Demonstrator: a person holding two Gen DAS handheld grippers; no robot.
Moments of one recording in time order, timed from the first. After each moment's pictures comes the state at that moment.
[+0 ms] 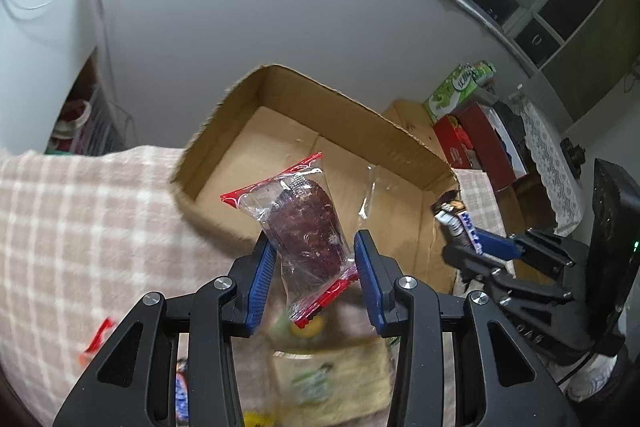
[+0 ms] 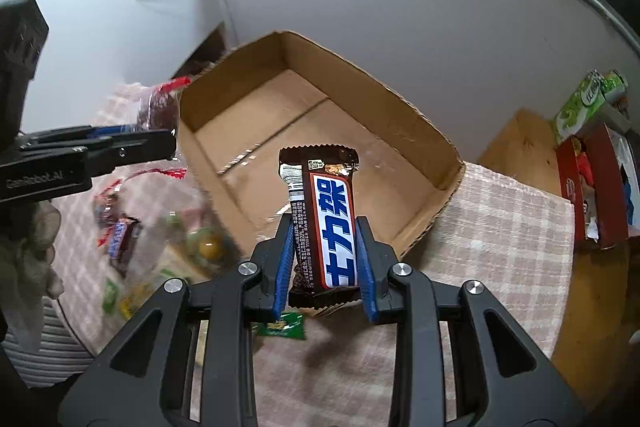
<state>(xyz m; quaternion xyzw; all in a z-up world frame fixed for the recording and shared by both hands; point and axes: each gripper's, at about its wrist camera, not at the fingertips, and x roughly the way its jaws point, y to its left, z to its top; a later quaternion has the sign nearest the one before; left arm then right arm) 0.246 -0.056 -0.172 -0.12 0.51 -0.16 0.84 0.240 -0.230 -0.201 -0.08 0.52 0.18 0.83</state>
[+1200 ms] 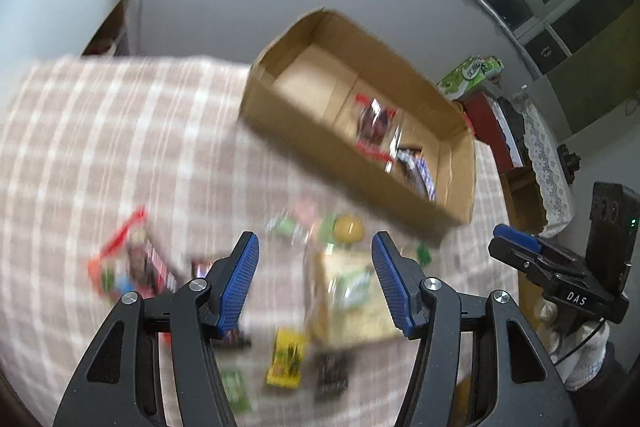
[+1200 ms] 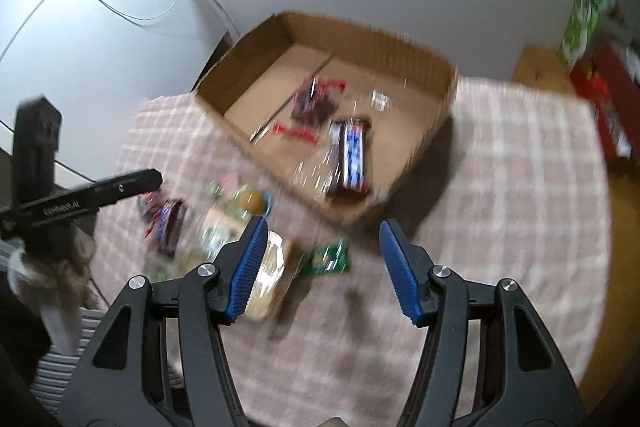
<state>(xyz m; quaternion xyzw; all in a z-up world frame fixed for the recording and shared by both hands) 0.171 0.004 -0.198 -0.17 0.55 -0.14 0.81 0.171 -0.264 -0.211 0.08 0.55 0.19 0.81</state>
